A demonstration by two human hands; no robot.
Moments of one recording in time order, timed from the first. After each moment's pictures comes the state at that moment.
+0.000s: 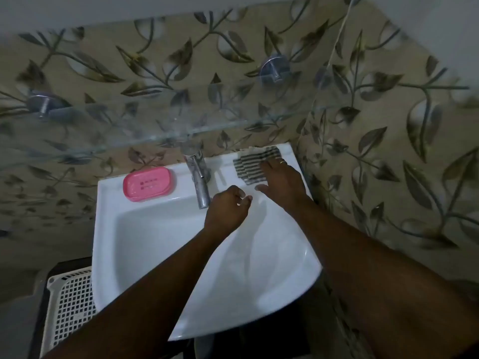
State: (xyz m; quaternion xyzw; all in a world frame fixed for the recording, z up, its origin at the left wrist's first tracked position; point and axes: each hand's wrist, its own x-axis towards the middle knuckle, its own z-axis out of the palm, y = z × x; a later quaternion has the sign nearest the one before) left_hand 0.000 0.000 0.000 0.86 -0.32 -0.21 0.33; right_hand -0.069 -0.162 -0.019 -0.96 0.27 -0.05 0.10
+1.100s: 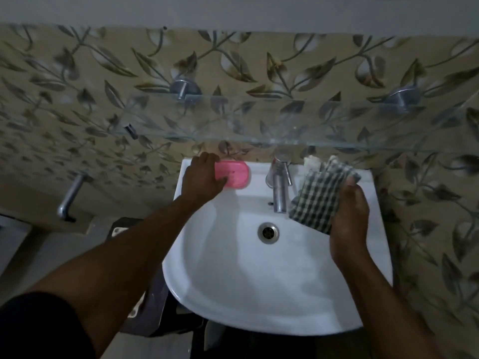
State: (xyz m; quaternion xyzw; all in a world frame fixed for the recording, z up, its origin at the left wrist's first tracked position) left_hand 0.174 0.143 0.018 0.94 -0.28 -0.03 0.17; right_hand -0.052 -0.036 0.080 -0.56 0.42 -0.30 0.65
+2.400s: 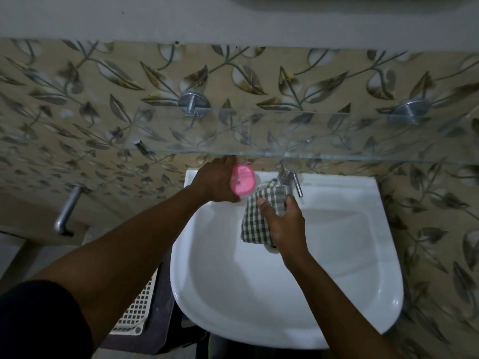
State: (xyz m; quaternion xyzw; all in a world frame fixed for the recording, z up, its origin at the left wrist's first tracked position) left_hand 0.209 0.127 0.039 0.89 -0.42 -0.13 0.10; right_hand 0.013 0.043 0.060 -0.66 0.40 -0.13 0.62
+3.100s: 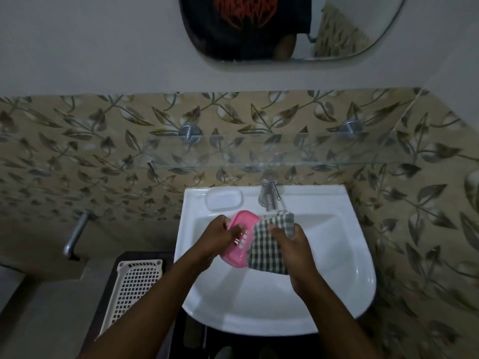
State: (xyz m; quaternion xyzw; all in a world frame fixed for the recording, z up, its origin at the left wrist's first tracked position) left_hand 0.056 0.174 0.095 0.81 -0.11 -0.37 0.44; right_hand -0.073 0.054 0.085 -0.59 0.44 -0.12 0.67
